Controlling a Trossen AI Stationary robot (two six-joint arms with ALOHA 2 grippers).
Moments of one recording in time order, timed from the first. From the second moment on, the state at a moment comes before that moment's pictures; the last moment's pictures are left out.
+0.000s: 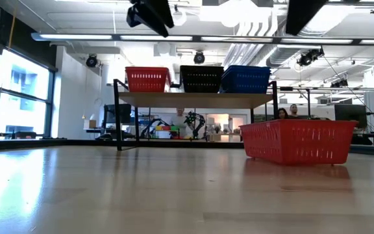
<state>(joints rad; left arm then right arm) 0.13 1.56 1.57 -0.97 -0.19 -0.31 0.51 1.74 1.63 -1.57 0.60 1.20</state>
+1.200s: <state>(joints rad) 0.01 1.78 1.58 -0.74 -0.41 -1.12 0.26 1.17 1.63 -1.57 0.78 0.63</state>
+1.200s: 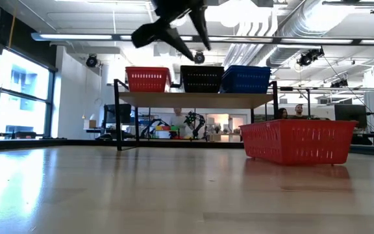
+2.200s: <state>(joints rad) -0.01 2.11 1.58 -0.35 -0.31 -1.36 0.25 1.17 1.63 -1.57 0.77 0.55</state>
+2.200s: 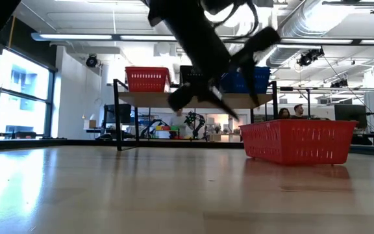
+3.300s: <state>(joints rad) -0.01 2.20 1.57 -0.31 -0.25 -1.36 0.25 1.17 1.63 -1.57 0.77 0.55</state>
